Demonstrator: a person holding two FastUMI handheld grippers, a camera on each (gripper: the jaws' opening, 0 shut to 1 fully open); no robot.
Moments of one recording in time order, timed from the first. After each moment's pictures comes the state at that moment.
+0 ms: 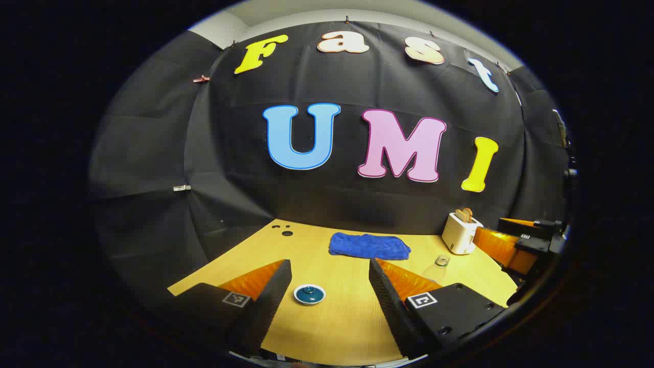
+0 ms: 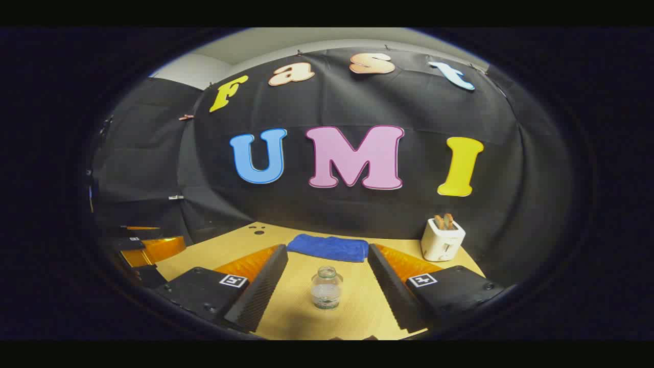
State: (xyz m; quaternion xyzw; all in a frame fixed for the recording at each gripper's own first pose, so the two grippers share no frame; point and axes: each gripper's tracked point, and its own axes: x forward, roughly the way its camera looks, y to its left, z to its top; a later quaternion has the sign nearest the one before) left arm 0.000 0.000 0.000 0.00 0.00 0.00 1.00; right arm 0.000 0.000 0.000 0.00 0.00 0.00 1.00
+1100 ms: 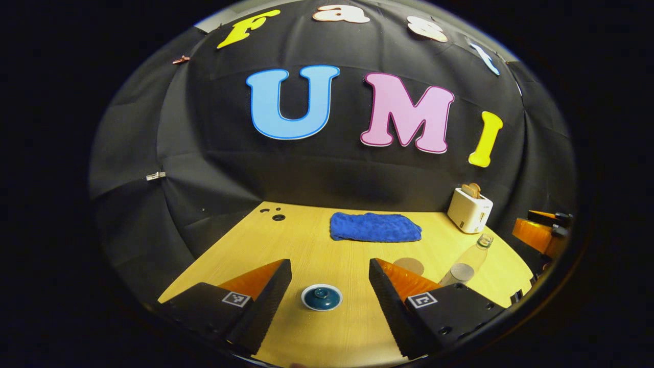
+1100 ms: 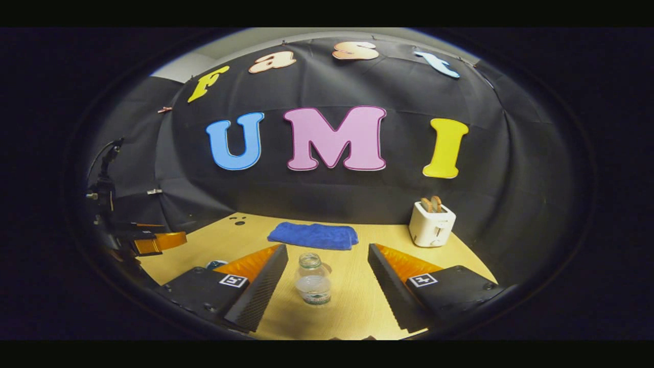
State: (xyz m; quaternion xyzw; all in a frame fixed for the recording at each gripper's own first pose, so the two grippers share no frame) left arm 0.098 0.038 -0.054 0.03 0.07 -0.06 1.00; right arm 0.017 -0.019 -0.049 0.01 0.05 -0.07 1.00
